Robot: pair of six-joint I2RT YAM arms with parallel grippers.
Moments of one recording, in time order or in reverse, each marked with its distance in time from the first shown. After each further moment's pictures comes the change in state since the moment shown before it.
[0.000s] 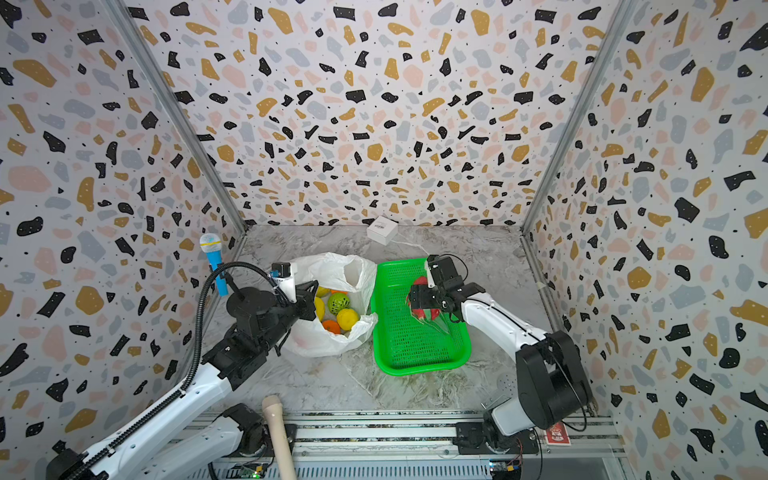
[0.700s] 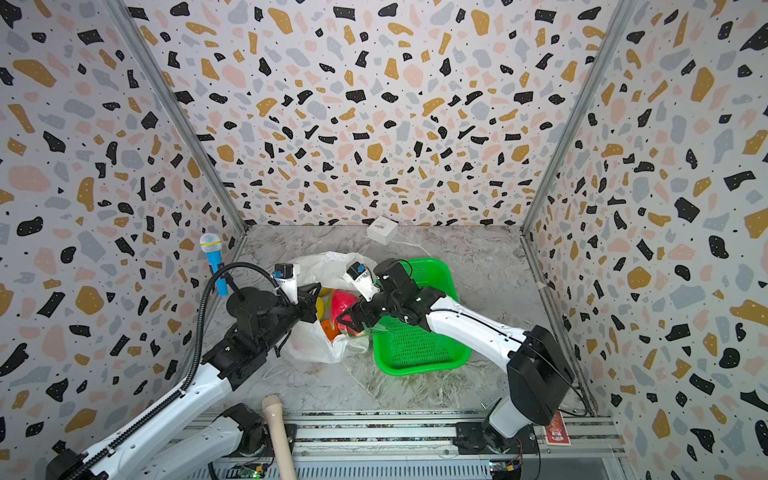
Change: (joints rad) left arm 0.000 -0.001 0.000 -0.016 0.049 0.001; right arm 0.374 0.139 0.196 0.124 -0.372 -0.179
